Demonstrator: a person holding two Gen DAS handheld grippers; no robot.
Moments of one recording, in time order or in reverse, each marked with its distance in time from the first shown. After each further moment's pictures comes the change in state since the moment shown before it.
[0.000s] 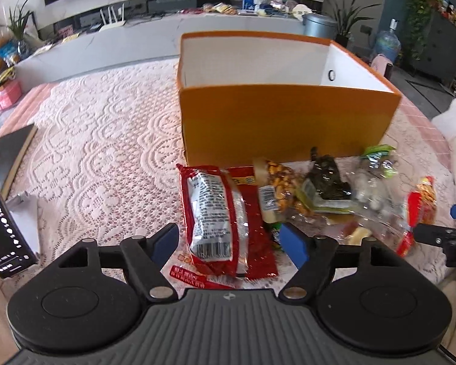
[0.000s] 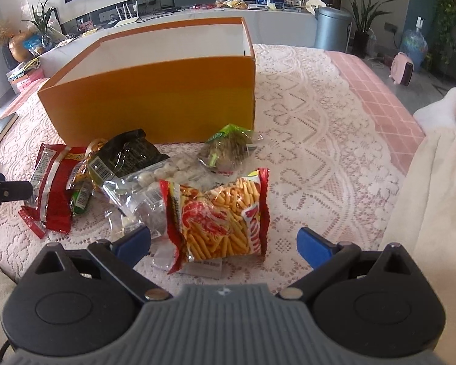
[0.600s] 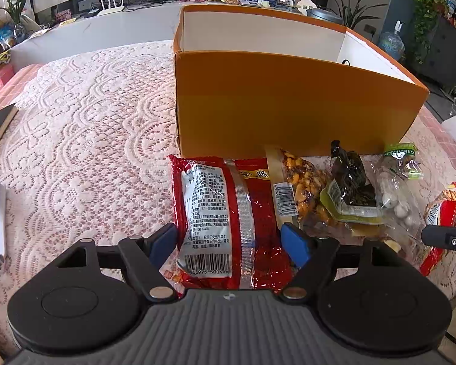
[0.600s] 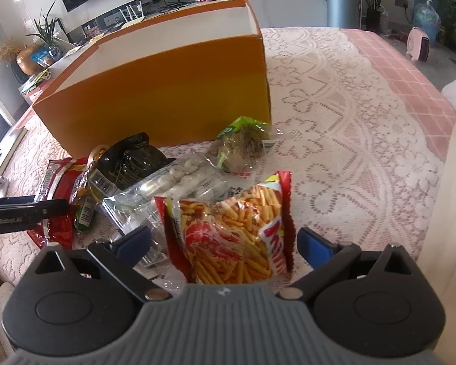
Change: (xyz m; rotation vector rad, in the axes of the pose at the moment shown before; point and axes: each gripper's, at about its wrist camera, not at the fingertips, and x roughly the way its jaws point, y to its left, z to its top) left arm 0.042 0.004 -0.001 -0.038 0.019 -0.035; right arm 0.037 -0.008 0.011 0.068 0.026 0.107
